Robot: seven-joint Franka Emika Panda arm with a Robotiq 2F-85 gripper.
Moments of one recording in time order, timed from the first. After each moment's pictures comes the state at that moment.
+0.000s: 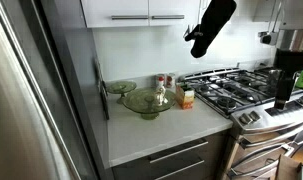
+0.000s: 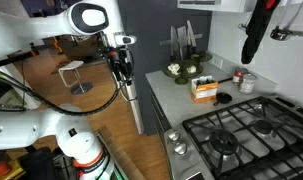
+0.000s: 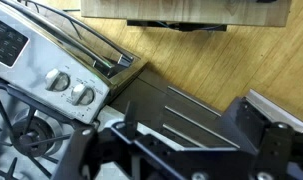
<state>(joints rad) 0.01 -0.91 0.10 -2.48 -0.05 1.50 0.01</state>
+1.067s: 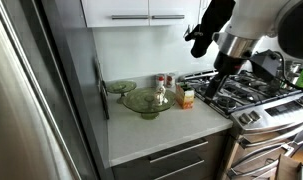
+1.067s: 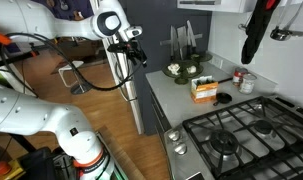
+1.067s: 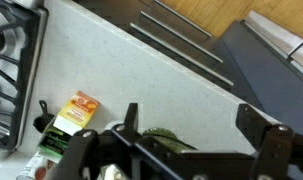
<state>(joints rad) 0.04 -0.58 0.27 -2.35 -0.05 2.03 0.21</state>
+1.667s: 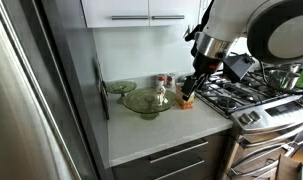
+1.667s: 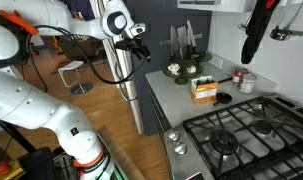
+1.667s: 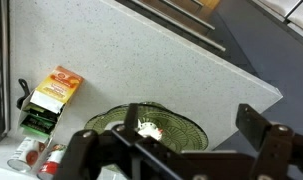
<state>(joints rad) 0.04 -0.43 0.31 -2.26 -0.09 2.15 0.32</state>
